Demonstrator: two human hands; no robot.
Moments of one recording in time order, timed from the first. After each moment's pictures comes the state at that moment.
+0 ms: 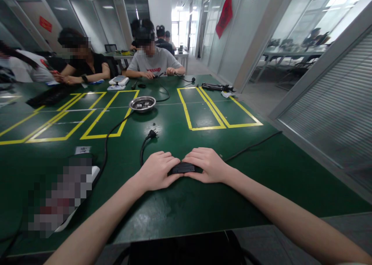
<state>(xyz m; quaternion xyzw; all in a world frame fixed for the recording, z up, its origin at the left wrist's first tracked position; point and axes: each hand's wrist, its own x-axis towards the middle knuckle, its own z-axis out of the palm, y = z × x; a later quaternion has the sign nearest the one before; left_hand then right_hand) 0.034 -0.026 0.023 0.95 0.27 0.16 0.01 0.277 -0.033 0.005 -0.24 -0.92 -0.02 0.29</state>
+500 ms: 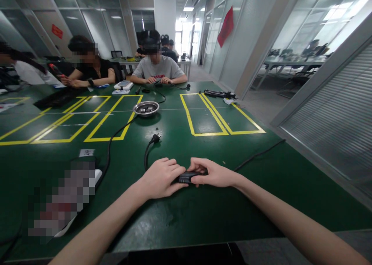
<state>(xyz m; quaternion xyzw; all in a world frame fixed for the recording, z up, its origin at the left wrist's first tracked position) 0.036 -0.032 0.022 0.96 0.22 0.16 0.00 0.278 -0.034 0.013 -0.33 -0.76 0.52 0.22</state>
